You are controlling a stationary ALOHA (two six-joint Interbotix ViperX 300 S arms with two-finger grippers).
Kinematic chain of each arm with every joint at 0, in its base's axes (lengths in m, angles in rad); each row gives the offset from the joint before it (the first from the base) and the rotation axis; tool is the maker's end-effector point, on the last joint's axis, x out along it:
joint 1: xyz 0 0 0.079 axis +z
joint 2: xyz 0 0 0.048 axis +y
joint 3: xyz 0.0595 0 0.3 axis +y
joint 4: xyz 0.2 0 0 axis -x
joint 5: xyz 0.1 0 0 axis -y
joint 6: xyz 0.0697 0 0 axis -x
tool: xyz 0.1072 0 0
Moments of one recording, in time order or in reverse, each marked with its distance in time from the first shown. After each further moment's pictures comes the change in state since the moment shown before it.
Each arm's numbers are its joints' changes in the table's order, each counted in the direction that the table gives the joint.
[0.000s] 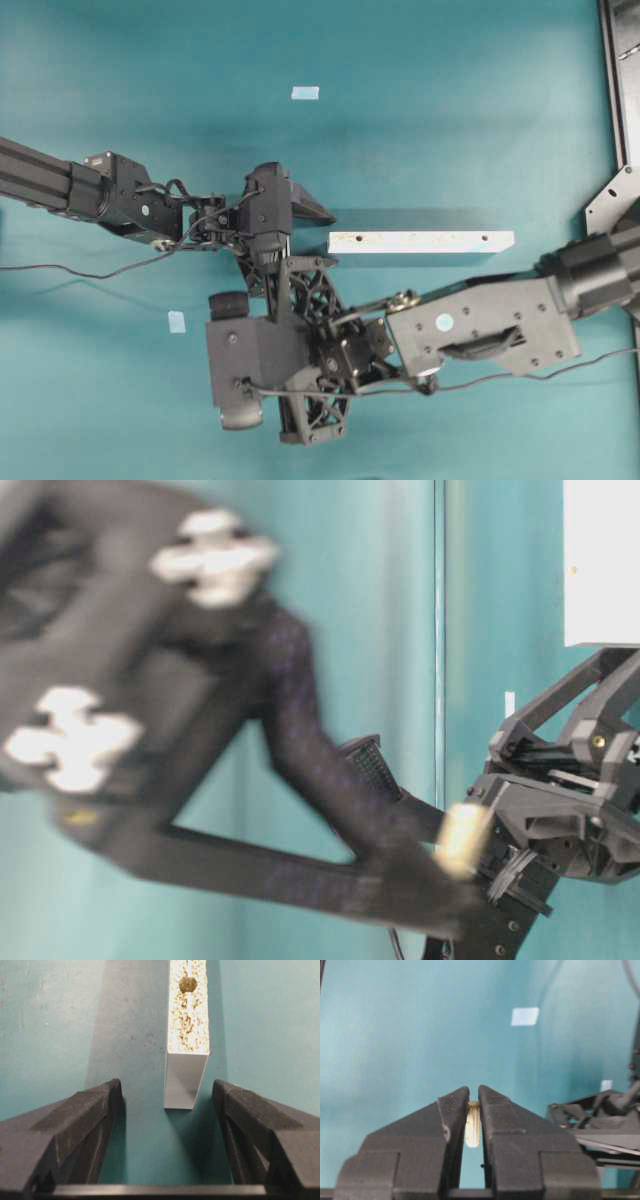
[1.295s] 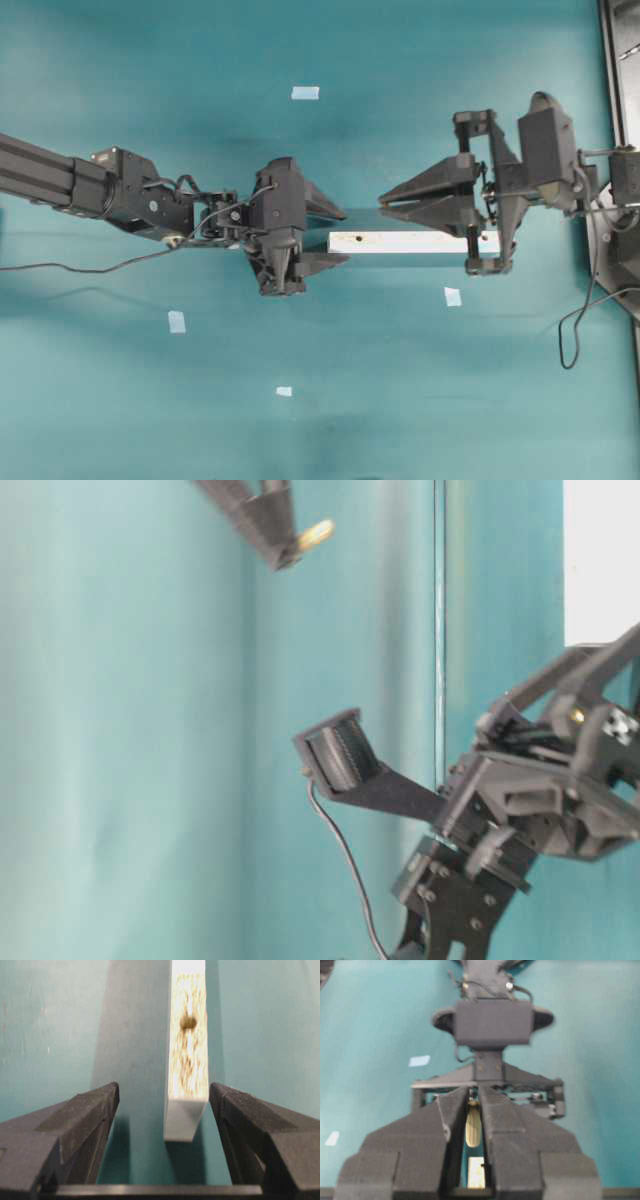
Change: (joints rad) left arm 0.002 -0.017 -0.061 0.002 -0.071 0.005; right arm -0.385 -0.598 1.037 0.046 1.143 0.044
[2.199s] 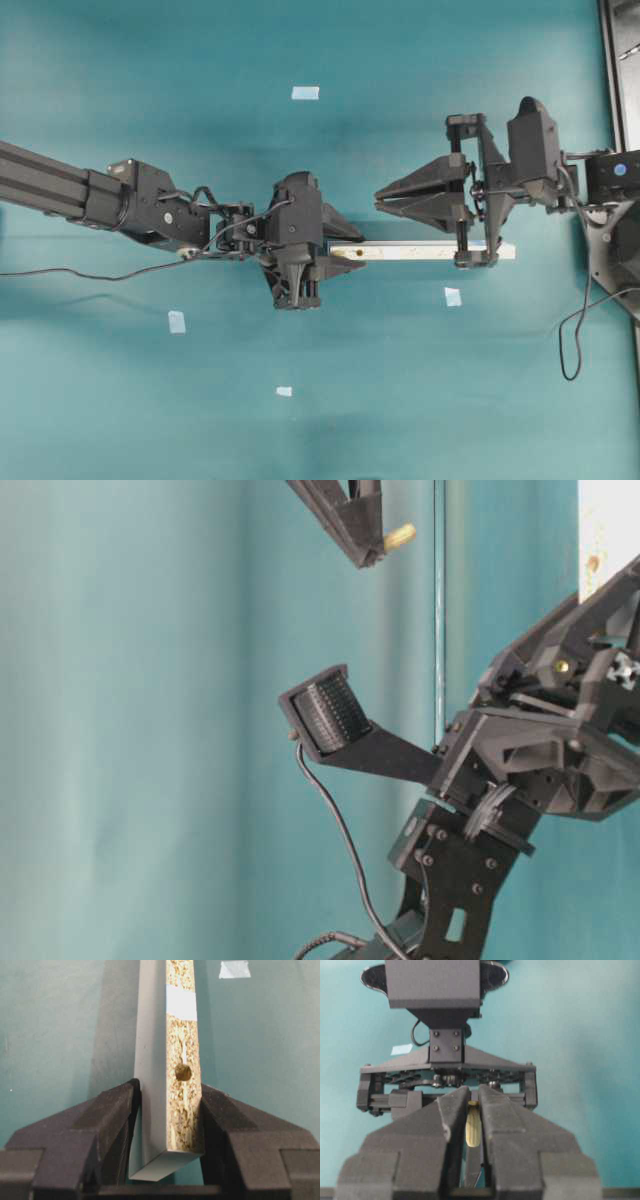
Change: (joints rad) left arm -0.037 0.034 -0.060 0.005 -0.021 0.002; right arm -0.069 0.178 0.064 -0.002 0.278 0.048
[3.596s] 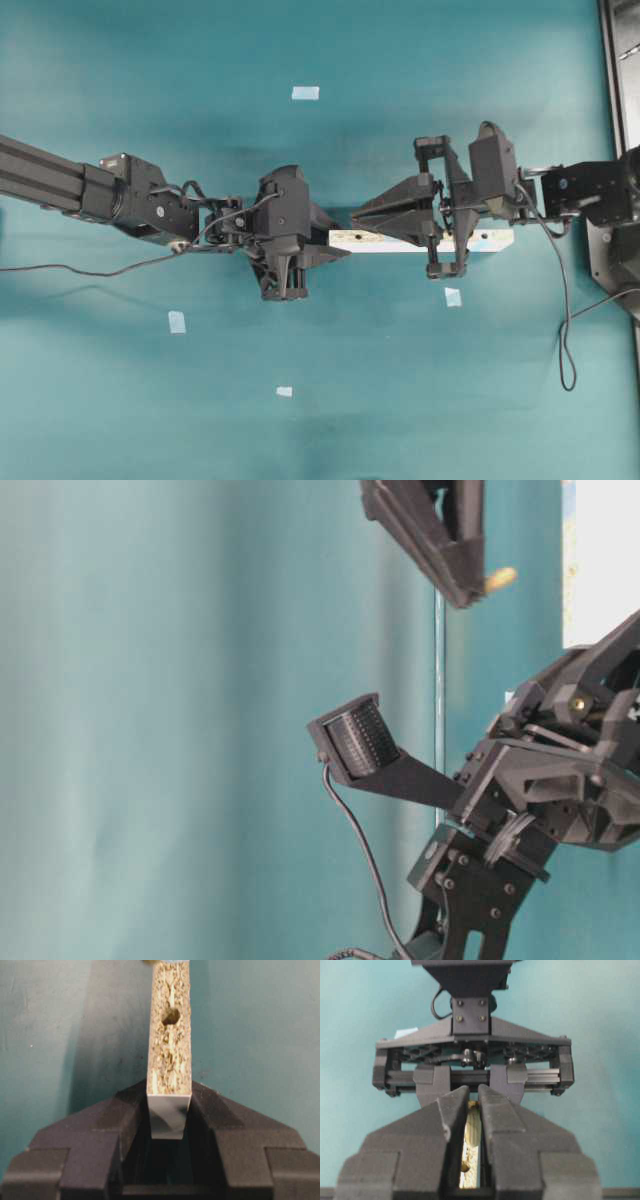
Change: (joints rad) left arm 0.032 0.003 0.051 -0.006 0.018 -0.005; right arm -0.003 0.336 -0.020 -0.021 0.336 0.055
